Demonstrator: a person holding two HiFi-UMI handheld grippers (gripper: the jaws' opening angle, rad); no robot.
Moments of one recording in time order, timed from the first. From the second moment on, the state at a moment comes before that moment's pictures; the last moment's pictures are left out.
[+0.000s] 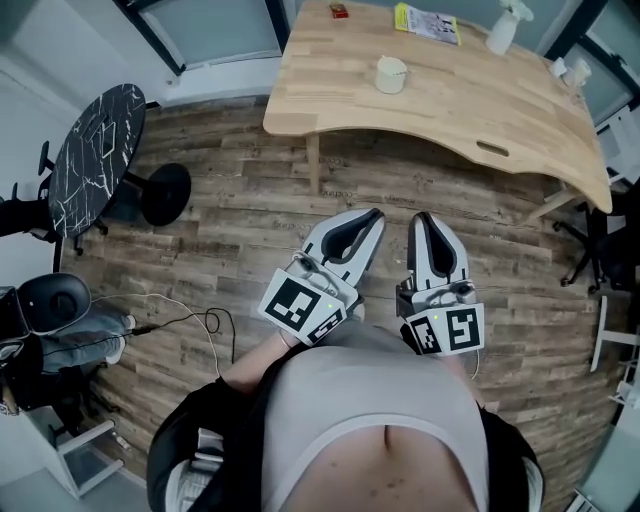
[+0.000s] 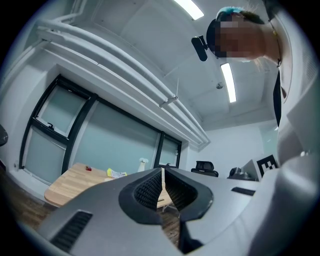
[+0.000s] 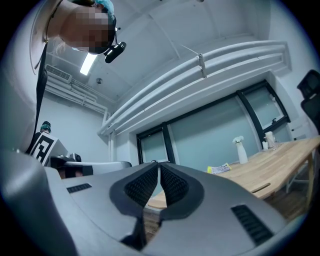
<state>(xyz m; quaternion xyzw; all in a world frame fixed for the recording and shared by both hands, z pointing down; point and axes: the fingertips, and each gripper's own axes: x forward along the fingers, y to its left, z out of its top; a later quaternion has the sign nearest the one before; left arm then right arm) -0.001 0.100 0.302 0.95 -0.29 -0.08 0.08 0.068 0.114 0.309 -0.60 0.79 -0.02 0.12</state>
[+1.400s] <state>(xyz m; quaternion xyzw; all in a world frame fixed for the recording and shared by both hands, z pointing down) 0.064 -0.192 0.313 0.97 -0.23 -0.08 0.10 0.130 -0.166 0.311 -0.65 0.76 -0.01 0.10</state>
